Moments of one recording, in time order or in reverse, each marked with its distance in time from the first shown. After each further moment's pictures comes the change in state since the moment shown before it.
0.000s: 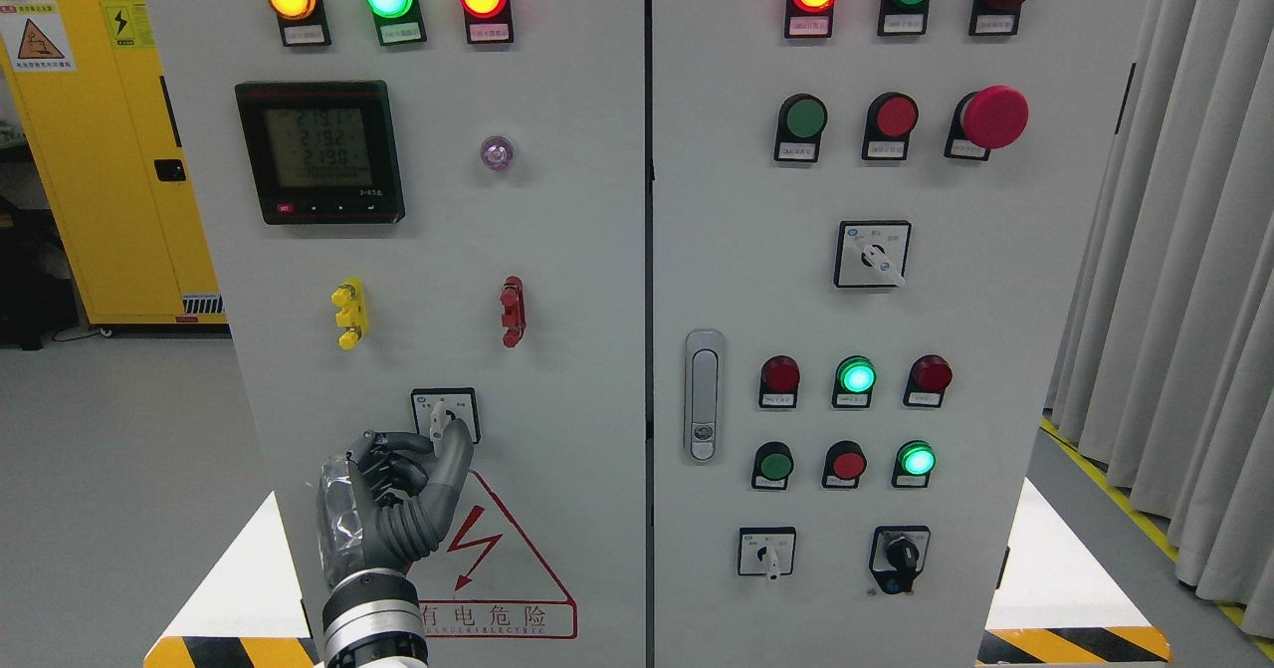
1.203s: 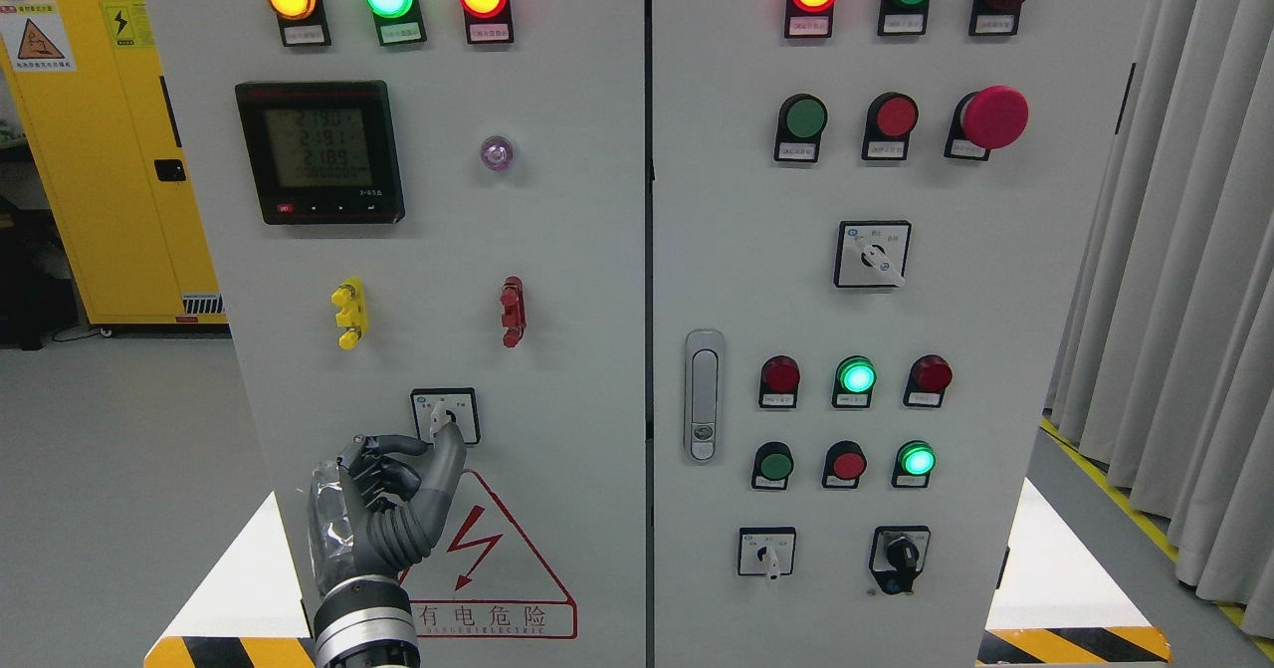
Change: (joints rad) left arm 0.016 0.001 0.006 -0.019 0.007 -0.008 0.000; right arm 0.000 0.000 0.000 0.000 0.000 0.000 0.000
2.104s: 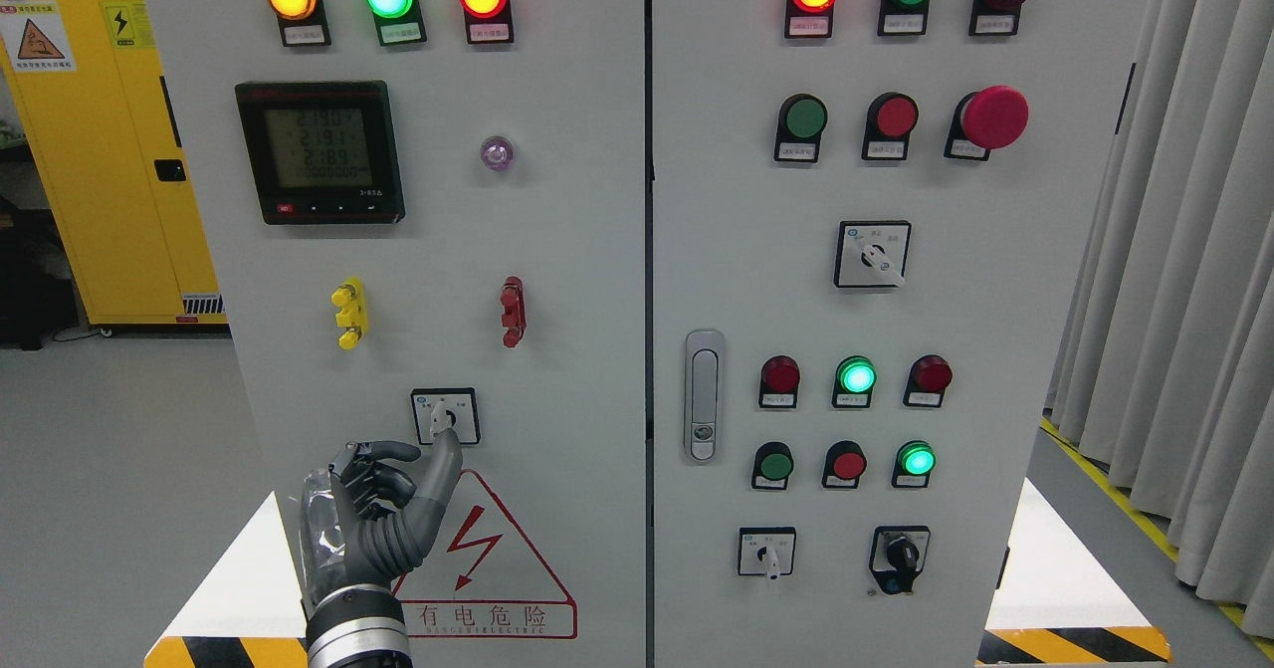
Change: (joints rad) left arm 0.021 0.002 0.006 -0.023 0.006 -0.004 0.000; right arm 0.000 0.000 0.000 0.000 0.000 0.000 0.000
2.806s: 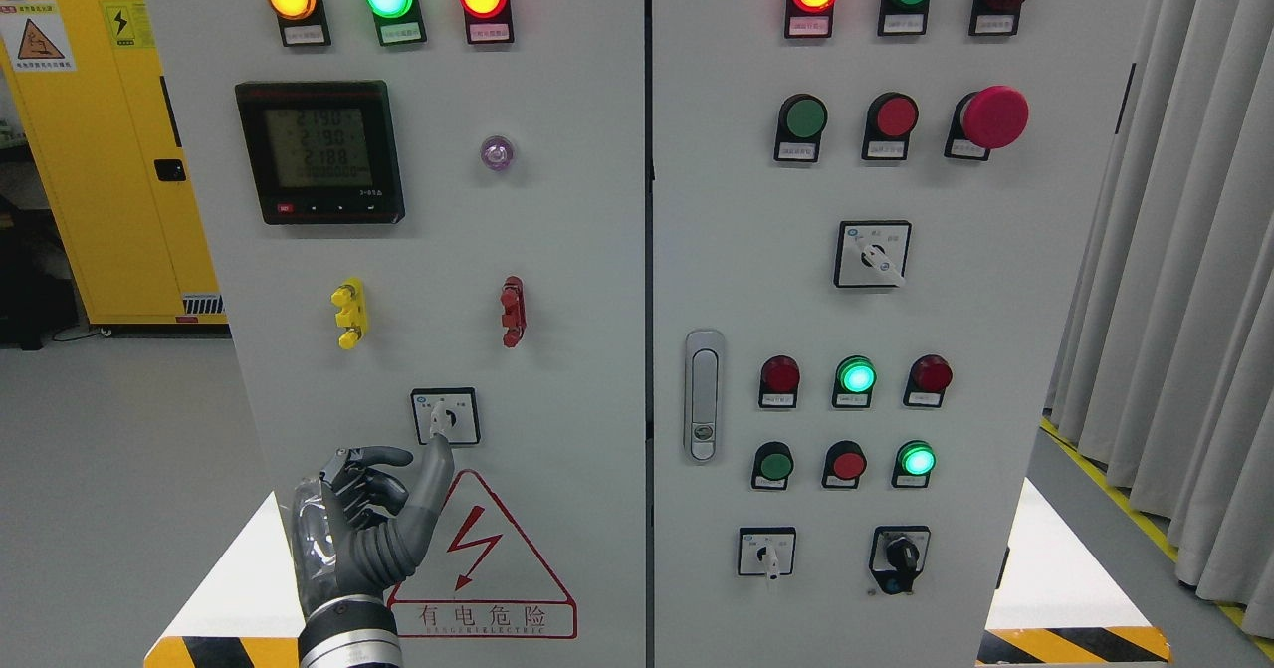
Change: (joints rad) left arm 0.024 0.003 0.004 -0.015 0.001 -0.031 0.000; right arm 0.000 0.000 0.000 0.000 0.000 0.000 0.000
